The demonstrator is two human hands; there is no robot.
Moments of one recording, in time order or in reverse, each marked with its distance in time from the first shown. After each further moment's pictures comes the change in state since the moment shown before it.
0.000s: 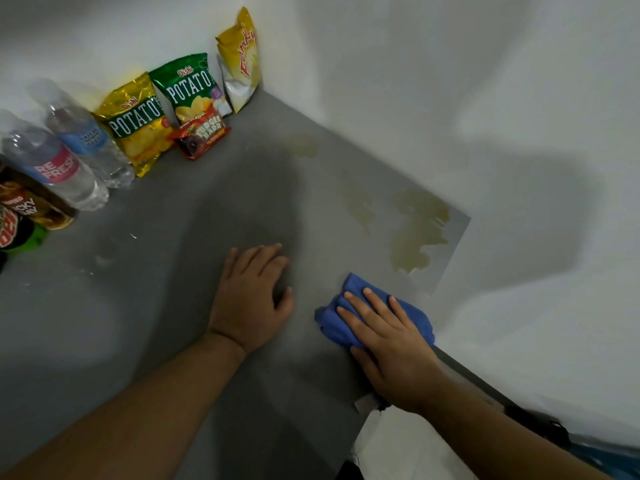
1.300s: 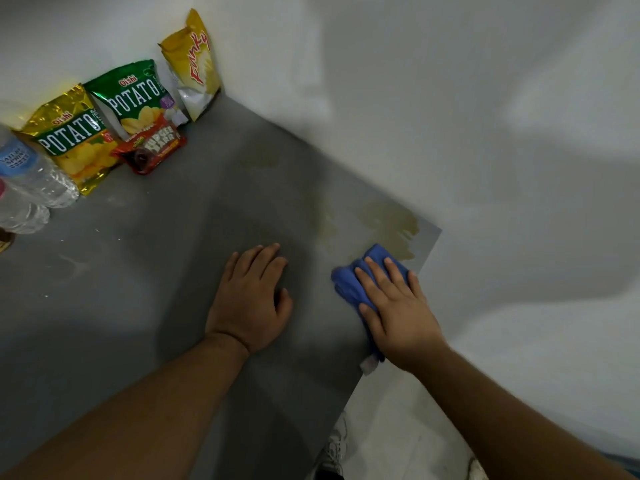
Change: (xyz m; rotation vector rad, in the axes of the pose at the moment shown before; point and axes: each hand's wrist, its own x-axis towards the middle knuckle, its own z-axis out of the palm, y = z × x) left_hand 0.053 0.060 0.032 0.062 -0.079 -0.006; right_hand 0.032 0.098 -0.038 0.003 -0.006 0.228
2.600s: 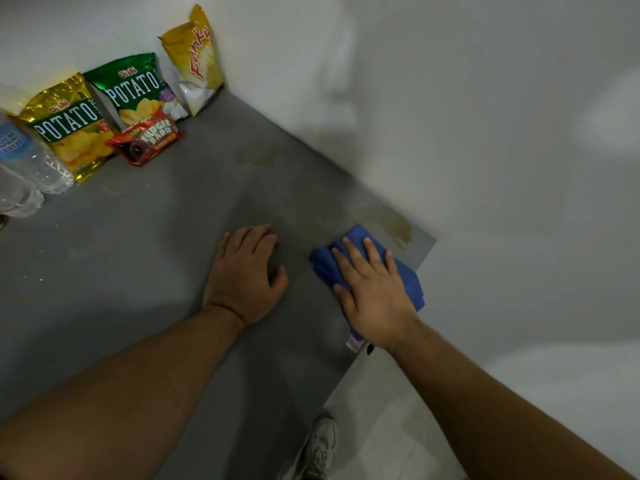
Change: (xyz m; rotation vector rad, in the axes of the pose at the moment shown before) left_hand 0.038 0.019 0.000 -0.019 -0.015 -0.131; right_hand 0.049 0.007 -0.017 -0.039 0.003 -0.096
